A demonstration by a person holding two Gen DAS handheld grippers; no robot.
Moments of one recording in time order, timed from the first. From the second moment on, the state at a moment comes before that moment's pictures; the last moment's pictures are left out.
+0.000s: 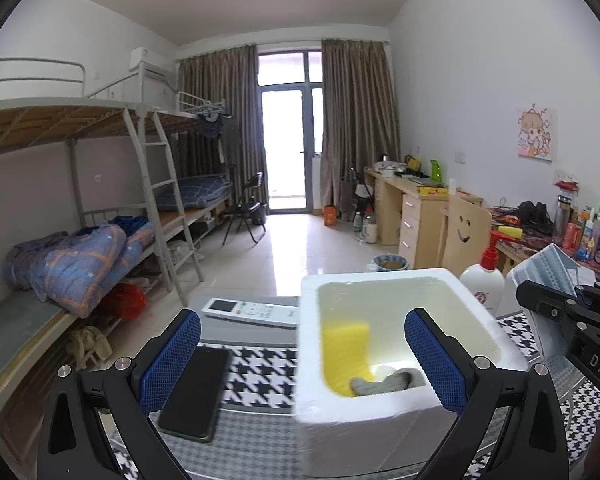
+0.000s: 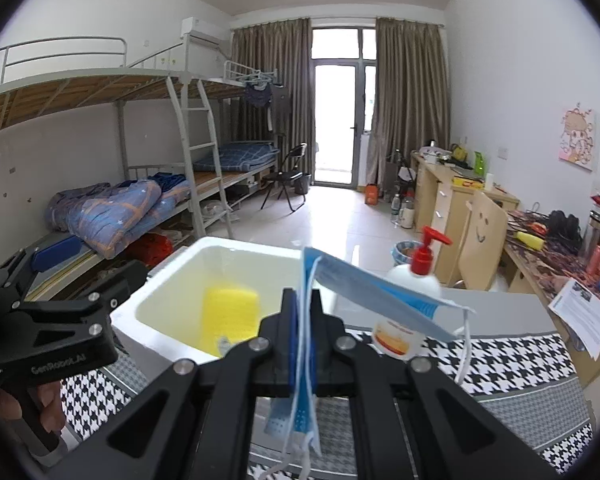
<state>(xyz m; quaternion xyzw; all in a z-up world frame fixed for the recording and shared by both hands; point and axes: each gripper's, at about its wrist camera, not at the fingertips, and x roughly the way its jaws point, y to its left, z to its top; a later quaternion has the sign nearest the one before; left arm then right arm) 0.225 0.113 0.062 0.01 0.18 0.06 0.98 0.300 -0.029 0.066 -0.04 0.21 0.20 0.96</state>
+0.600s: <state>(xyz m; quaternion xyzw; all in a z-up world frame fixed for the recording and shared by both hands) 0.200 0.156 0.063 -0.01 0.17 0.11 0.98 0.315 0.021 0.067 -0.05 0.23 0.25 0.94</state>
